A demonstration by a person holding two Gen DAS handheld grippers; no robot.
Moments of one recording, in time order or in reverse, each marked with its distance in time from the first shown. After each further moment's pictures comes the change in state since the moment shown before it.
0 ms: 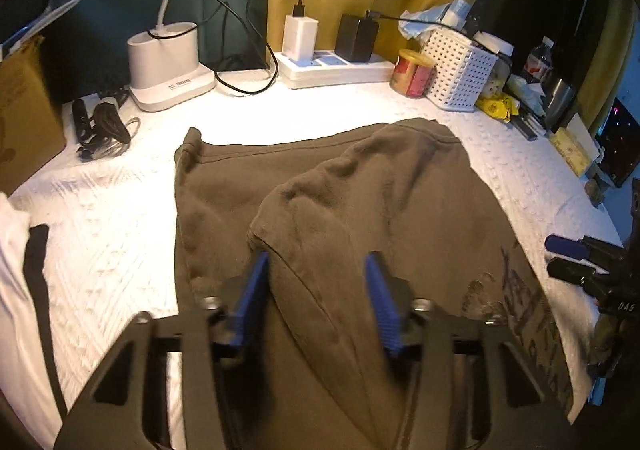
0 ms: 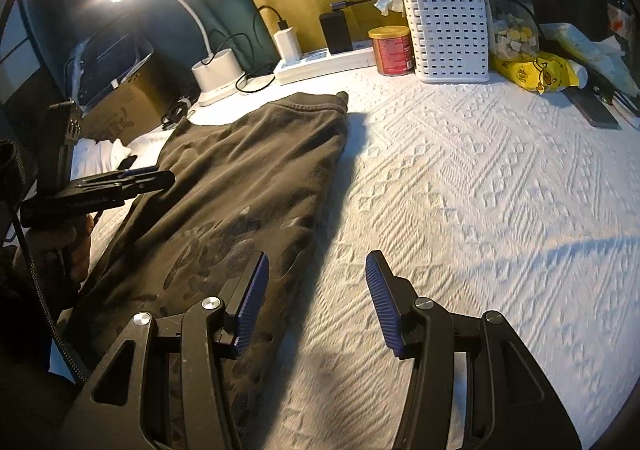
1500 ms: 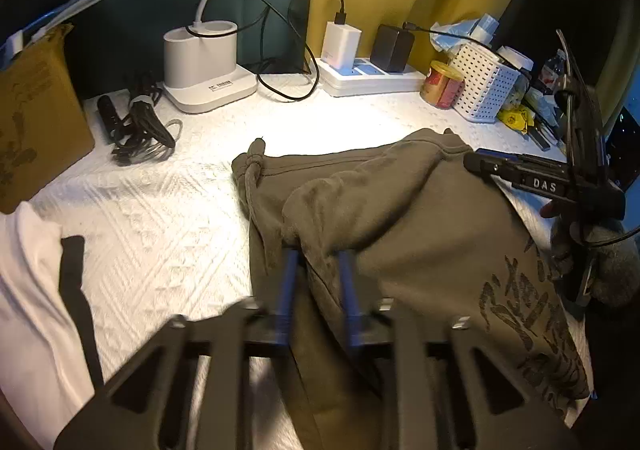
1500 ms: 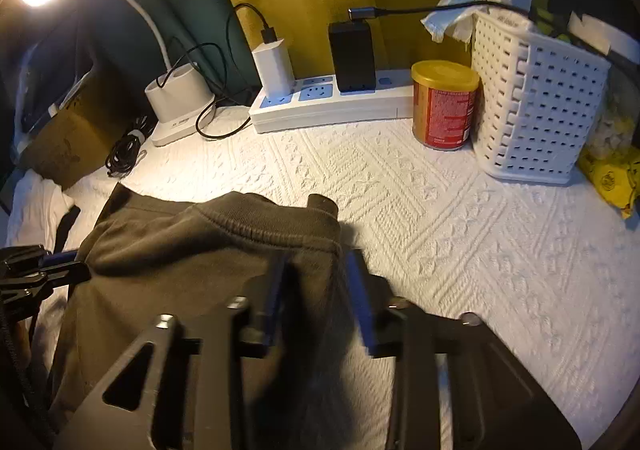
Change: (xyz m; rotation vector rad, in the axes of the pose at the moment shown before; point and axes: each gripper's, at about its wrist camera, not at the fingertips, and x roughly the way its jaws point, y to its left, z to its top) left arm -0.015 0.041 0.005 -0.027 -0.005 0.014; right arm 0.113 0.002 0.111 -0.069 0.006 -0.066
